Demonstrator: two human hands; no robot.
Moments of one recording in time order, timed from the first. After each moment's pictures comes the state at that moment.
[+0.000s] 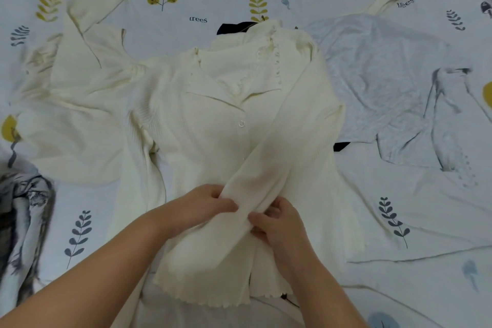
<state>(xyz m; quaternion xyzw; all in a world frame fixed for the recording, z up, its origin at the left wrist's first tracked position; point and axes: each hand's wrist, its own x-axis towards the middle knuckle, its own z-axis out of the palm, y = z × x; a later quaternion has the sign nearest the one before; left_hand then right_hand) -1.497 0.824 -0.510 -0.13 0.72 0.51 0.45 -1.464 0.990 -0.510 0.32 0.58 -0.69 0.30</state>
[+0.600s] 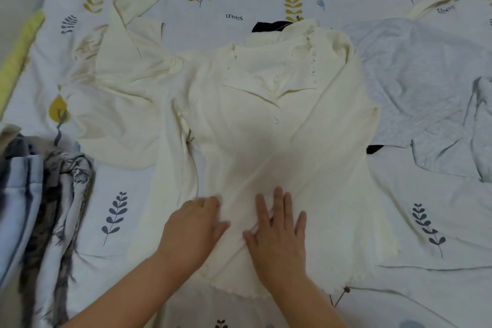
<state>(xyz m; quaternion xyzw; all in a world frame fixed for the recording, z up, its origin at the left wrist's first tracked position) -1.420 0.788 -0.522 -0.04 0.97 0.14 0.18 -1.420 0.945 -0.552 -0.09 0.96 -0.12 0.23</state>
